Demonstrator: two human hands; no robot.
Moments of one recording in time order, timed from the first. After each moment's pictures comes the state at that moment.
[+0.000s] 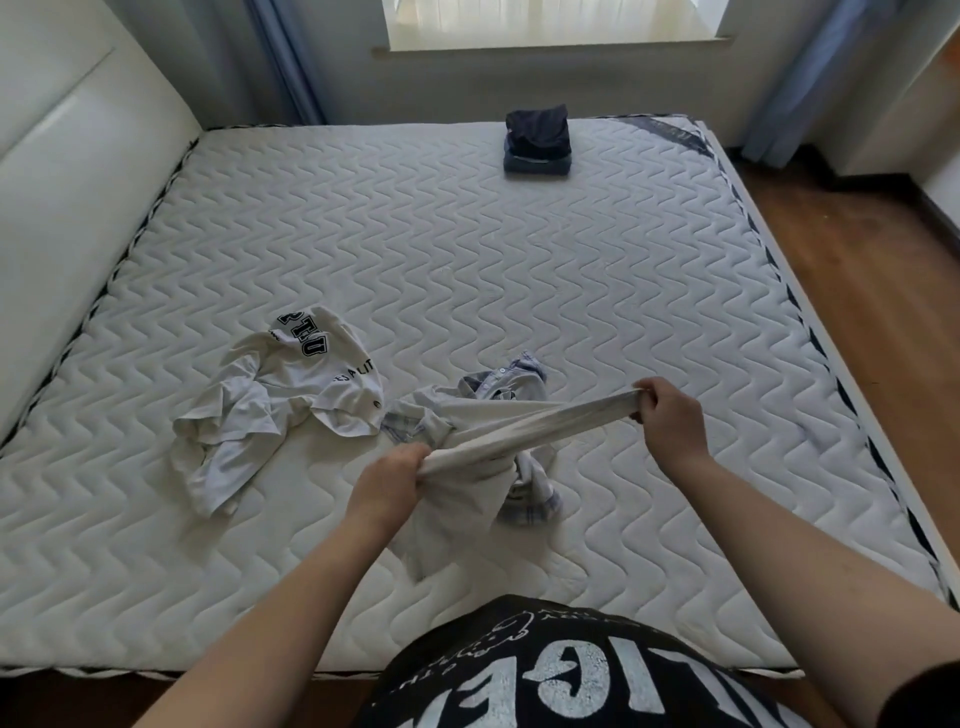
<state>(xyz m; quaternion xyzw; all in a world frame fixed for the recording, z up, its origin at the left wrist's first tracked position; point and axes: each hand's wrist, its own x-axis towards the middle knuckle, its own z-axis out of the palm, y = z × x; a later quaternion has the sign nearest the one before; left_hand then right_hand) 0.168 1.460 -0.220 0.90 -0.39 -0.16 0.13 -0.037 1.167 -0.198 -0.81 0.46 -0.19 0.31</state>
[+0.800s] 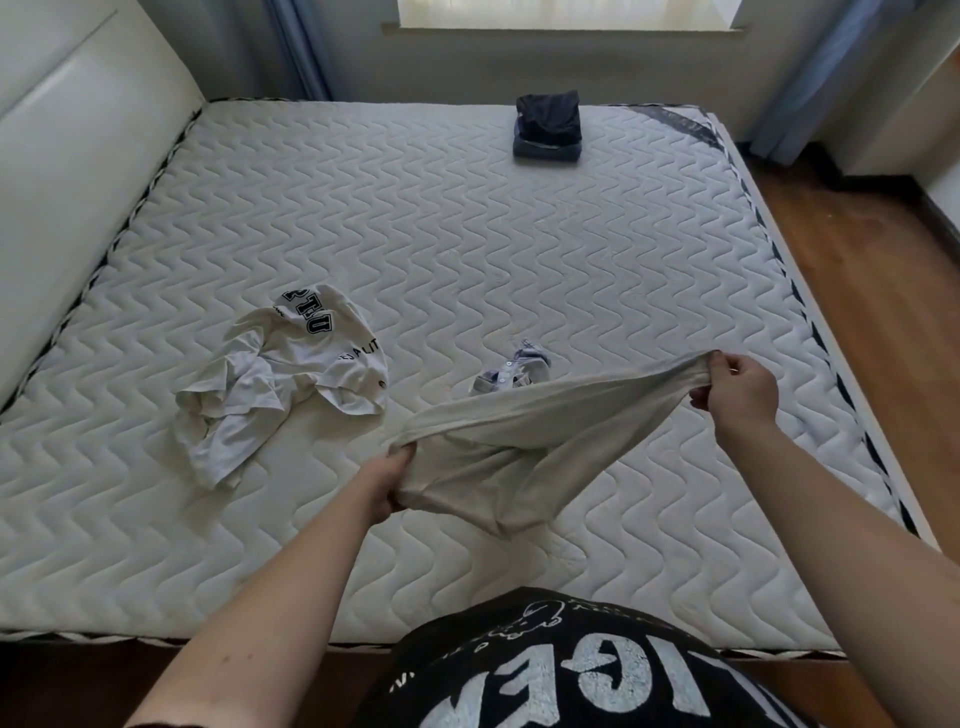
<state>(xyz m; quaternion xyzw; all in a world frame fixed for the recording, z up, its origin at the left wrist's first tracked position) 0.181 1.477 -0.260 0.71 0.13 -0.49 0.50 -0.058 1.145 -0.166 -0.60 0.58 -0.30 0.46</state>
